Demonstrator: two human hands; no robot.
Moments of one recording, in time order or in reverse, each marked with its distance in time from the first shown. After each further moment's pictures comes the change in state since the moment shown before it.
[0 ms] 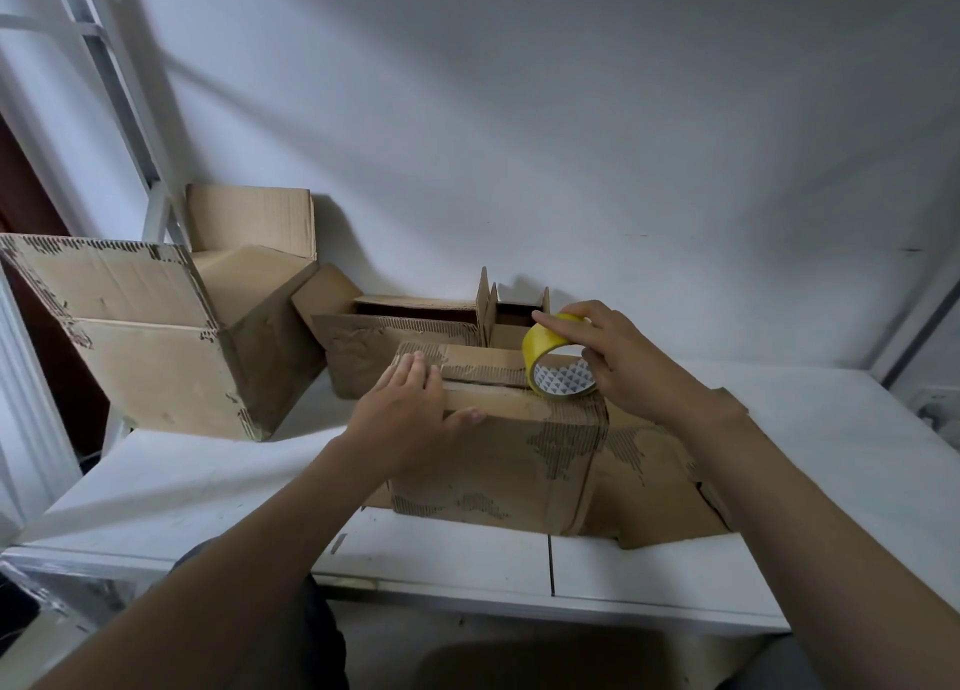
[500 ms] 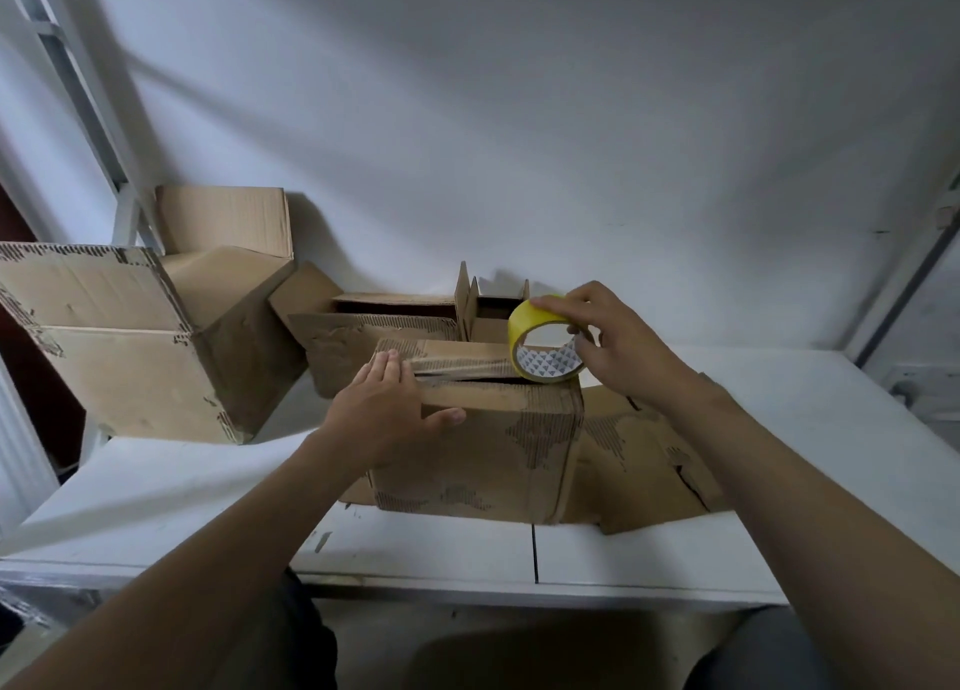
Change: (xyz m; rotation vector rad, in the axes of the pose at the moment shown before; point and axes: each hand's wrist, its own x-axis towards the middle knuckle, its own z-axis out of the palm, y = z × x) left_hand 0.006 -0.002 0.002 0.061 -0.064 -0.052; right_hand -0.008 0.009 -0.013 0.154 0.115 0.021
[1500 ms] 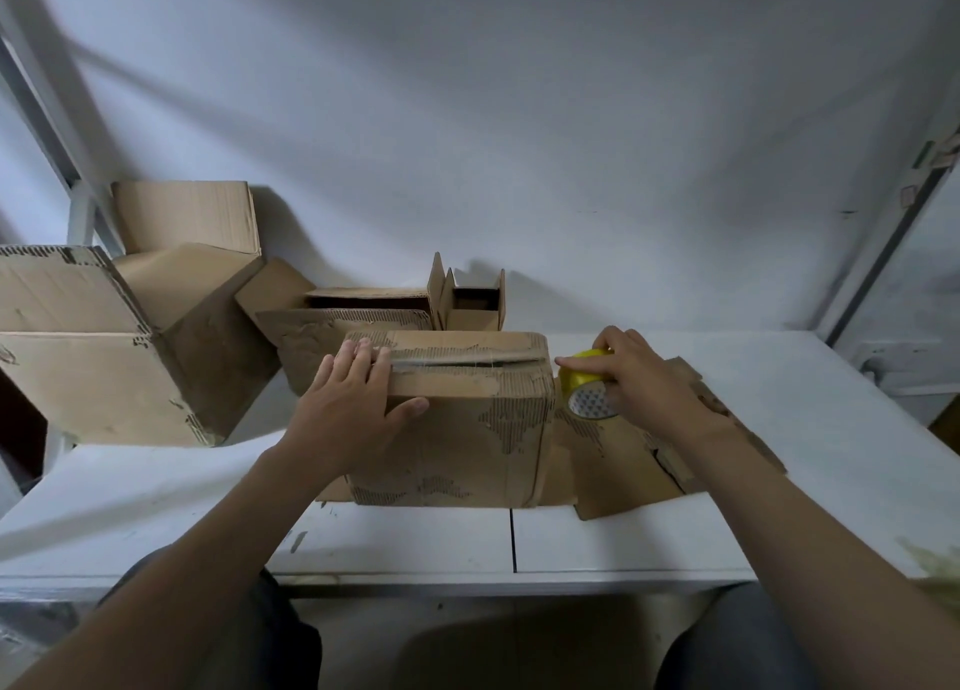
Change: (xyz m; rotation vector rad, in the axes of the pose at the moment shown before) left_hand -0.007 0.005 0.009 -0.006 0.145 0.006; right_hand -0.061 0.048 0.002 -0.322 -0.161 0.268
